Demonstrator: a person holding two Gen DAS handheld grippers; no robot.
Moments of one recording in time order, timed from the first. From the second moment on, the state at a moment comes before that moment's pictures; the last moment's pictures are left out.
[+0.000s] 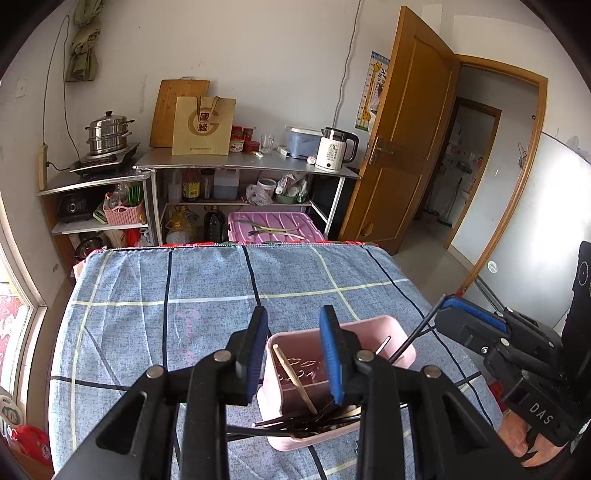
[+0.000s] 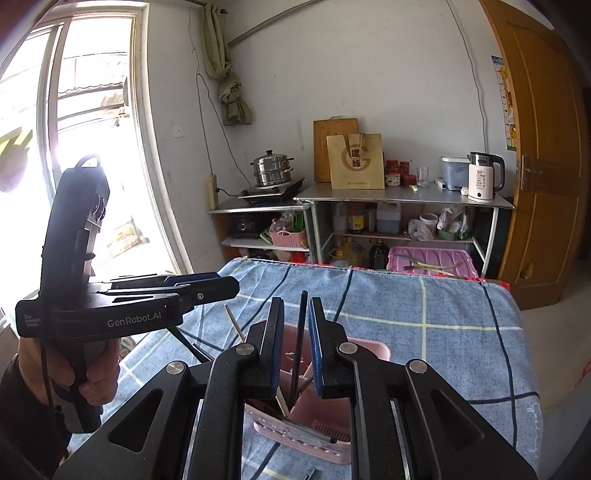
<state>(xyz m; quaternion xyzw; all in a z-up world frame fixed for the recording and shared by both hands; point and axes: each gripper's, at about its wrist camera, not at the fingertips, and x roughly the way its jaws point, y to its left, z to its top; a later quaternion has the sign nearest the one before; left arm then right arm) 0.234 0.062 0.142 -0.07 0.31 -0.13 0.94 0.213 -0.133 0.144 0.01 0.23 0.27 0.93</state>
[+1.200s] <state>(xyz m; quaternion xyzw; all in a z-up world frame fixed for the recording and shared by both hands) 0.085 0.066 0.019 -0.12 0.34 -0.11 0.93 0.108 -0.165 -0.022 0.02 0.40 0.25 0.88</state>
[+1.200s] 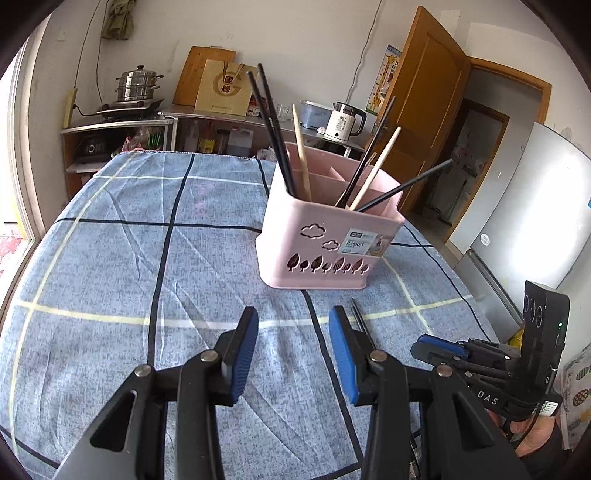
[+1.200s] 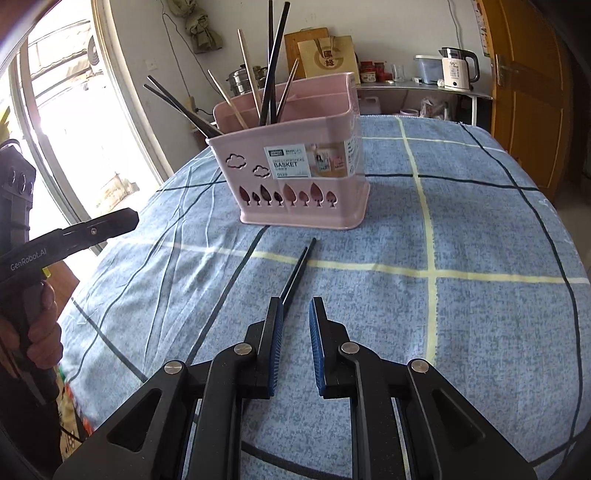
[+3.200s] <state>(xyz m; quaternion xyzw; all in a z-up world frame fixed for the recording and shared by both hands) 0.142 -0.054 -0.039 0.01 0.45 -0.12 0.89 0.163 -0.202 -0.038 -0.02 0.45 0.17 0.88</state>
